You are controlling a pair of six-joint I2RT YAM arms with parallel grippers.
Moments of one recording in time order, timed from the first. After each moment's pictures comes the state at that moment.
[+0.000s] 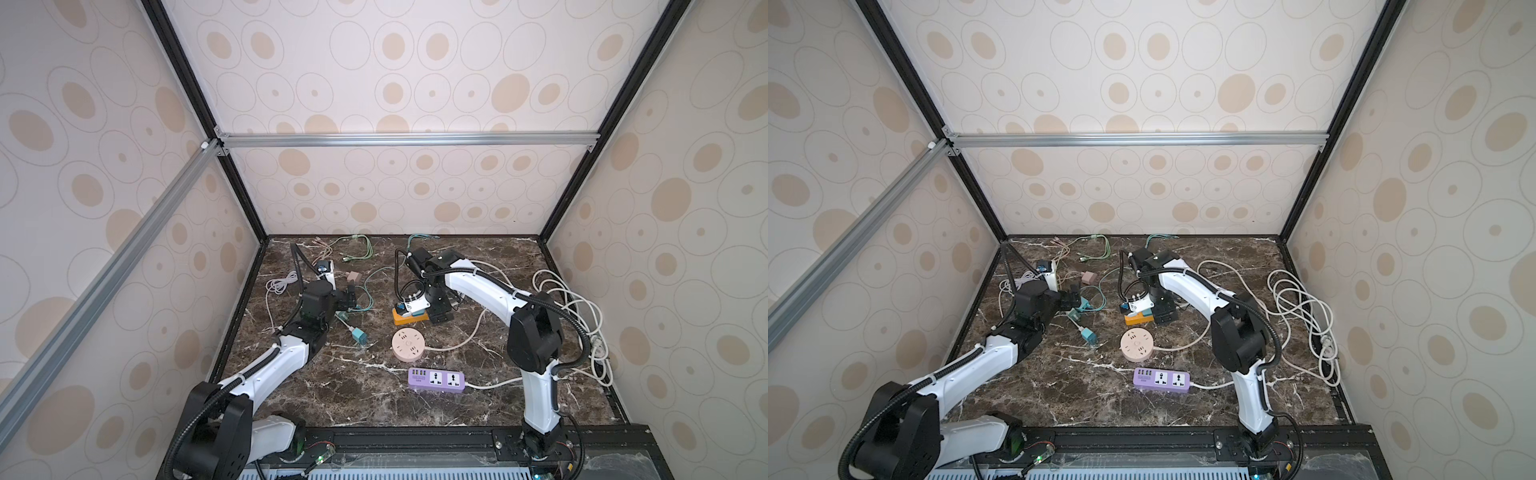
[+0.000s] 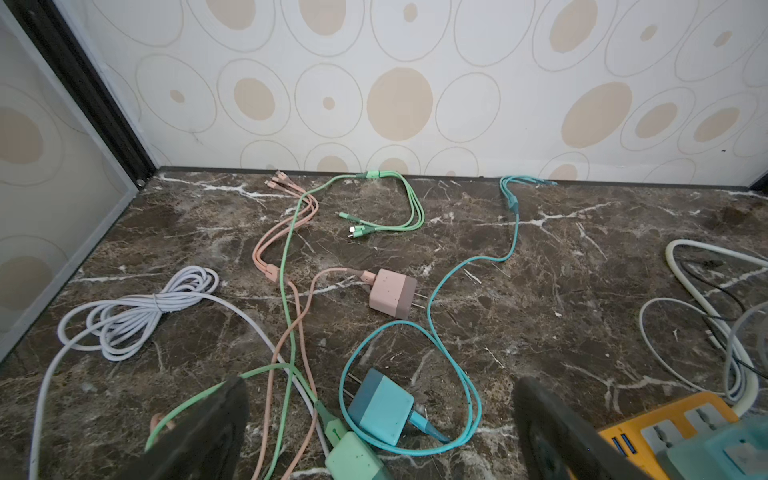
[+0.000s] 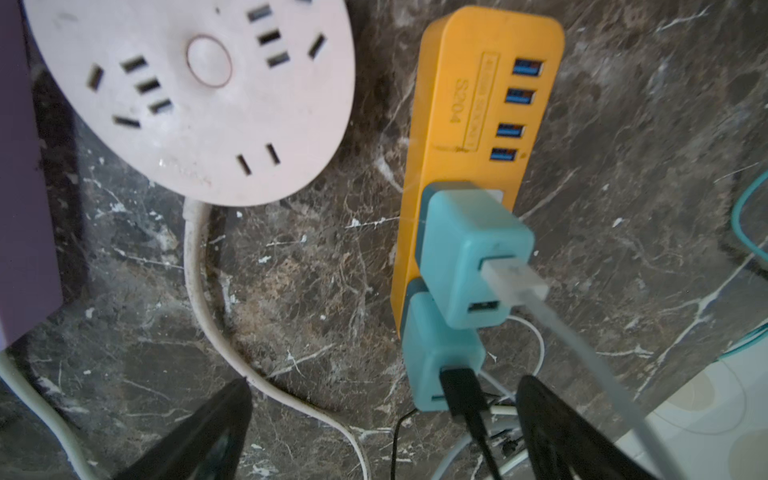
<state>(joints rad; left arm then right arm) -0.33 1.26 0.66 0.20 -0.24 -0.20 0.65 2.02 1.76 -1.19 0.14 -1.23</state>
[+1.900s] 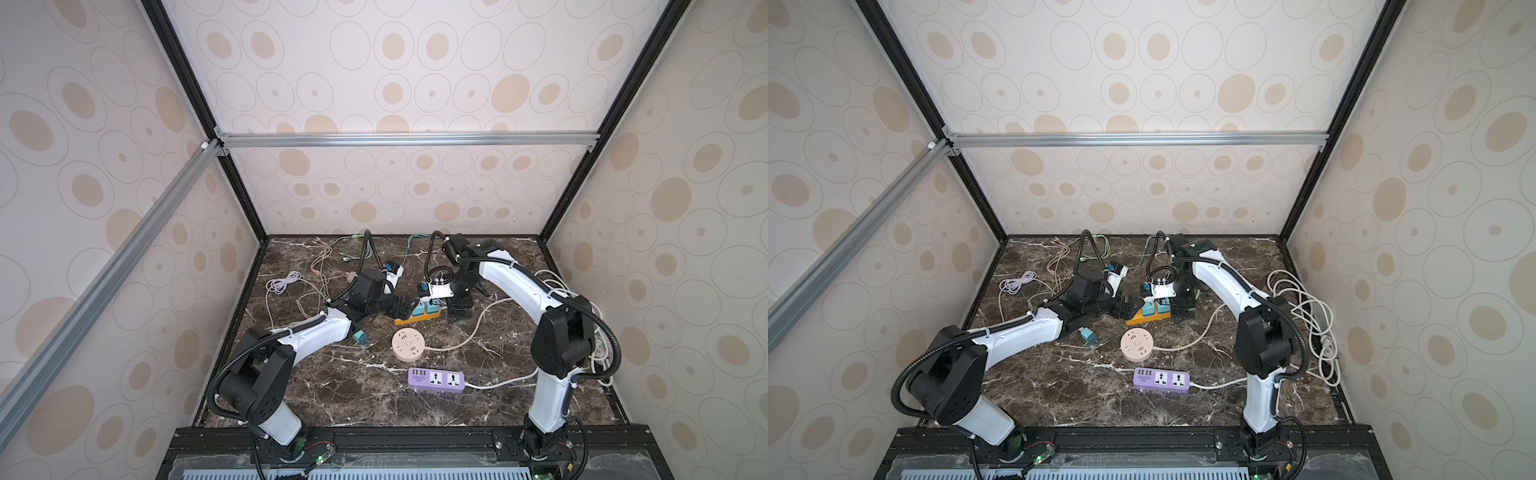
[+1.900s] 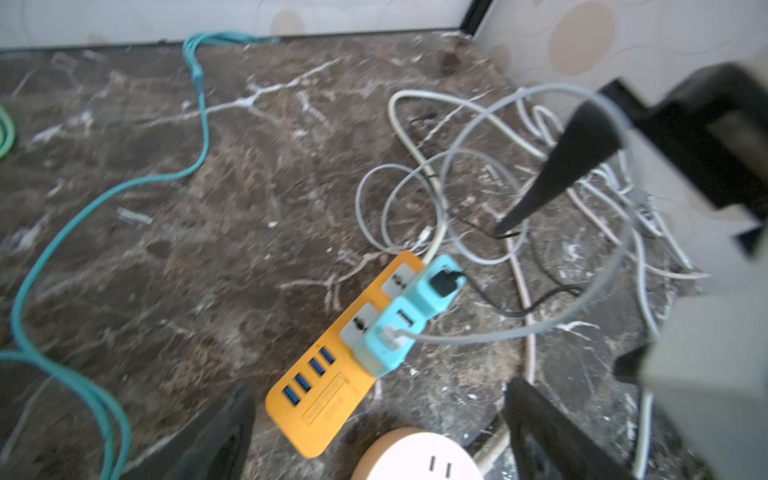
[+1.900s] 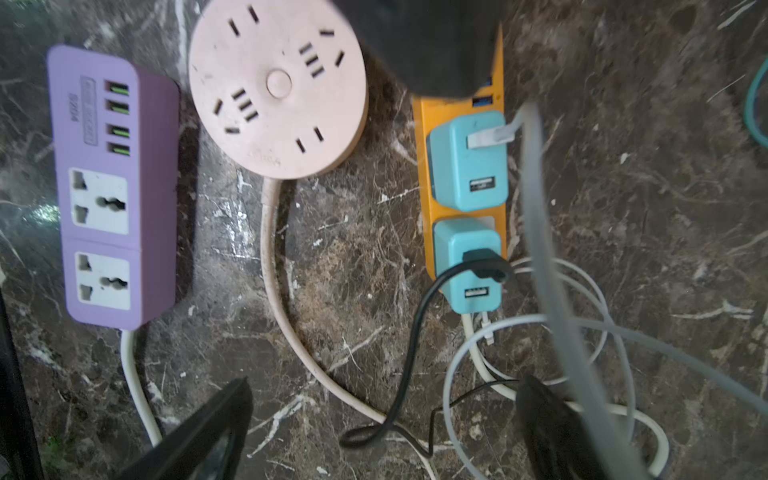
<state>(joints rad) -0.60 1.58 0.97 0.07 0.25 -0.21 0.45 1.90 1.72 -1.25 -0.21 -1.20</state>
